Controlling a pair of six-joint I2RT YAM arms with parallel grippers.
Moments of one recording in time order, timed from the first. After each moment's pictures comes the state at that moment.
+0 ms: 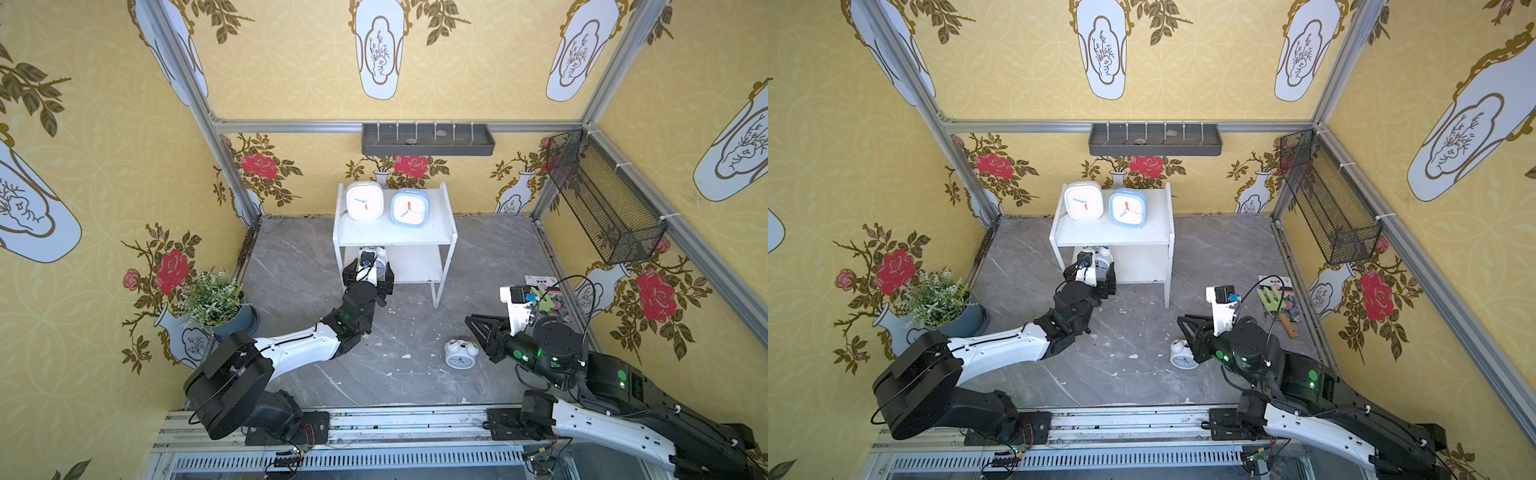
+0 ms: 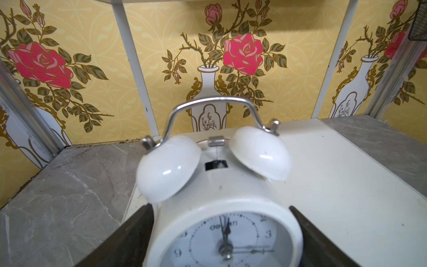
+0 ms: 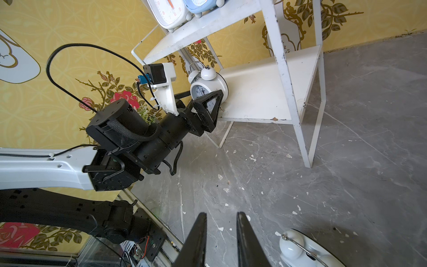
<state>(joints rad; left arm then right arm) -0.82 1.43 0.64 0.64 -0.67 -0.07 1.21 0.51 0.80 -0.63 0.32 0.67</state>
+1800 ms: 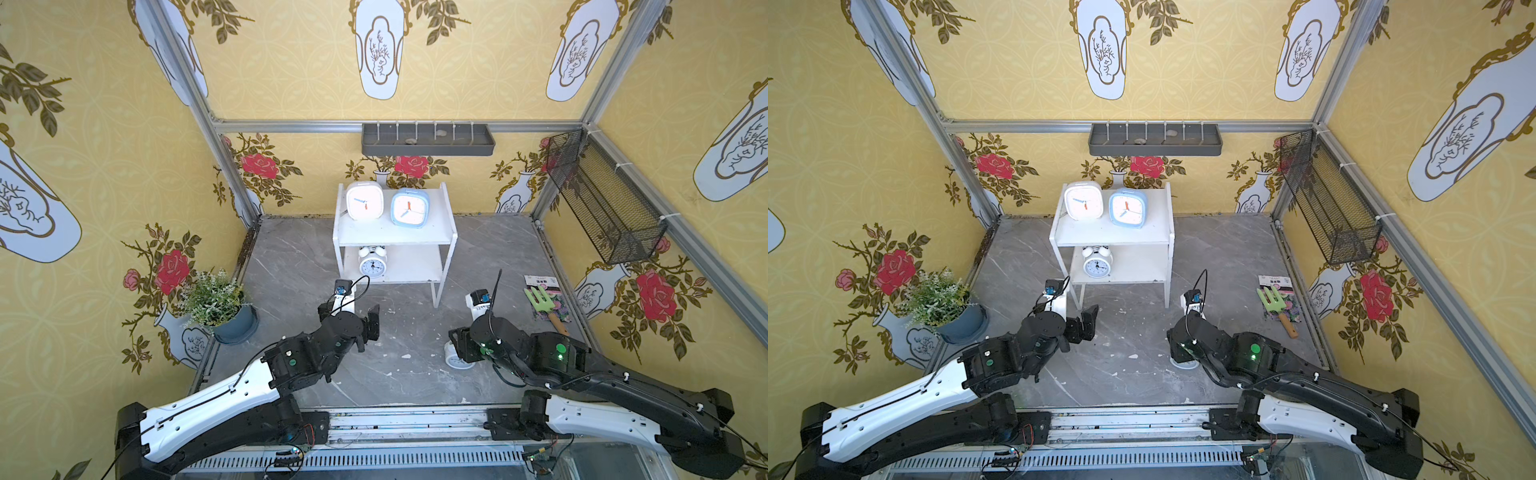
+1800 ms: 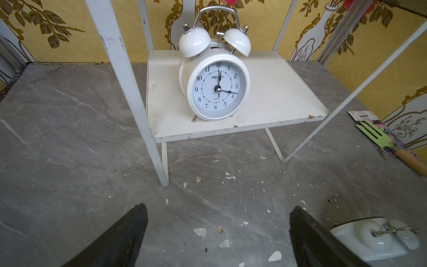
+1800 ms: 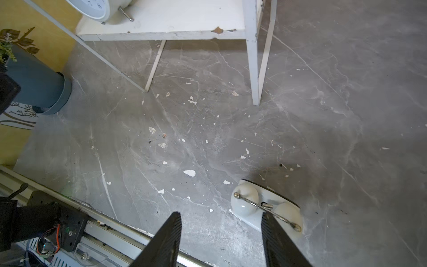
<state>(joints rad) -1.07 0.85 0.73 -0.48 -0.64 -0.55 1.21 0.85 0.86 -0.90 0.37 0.81</state>
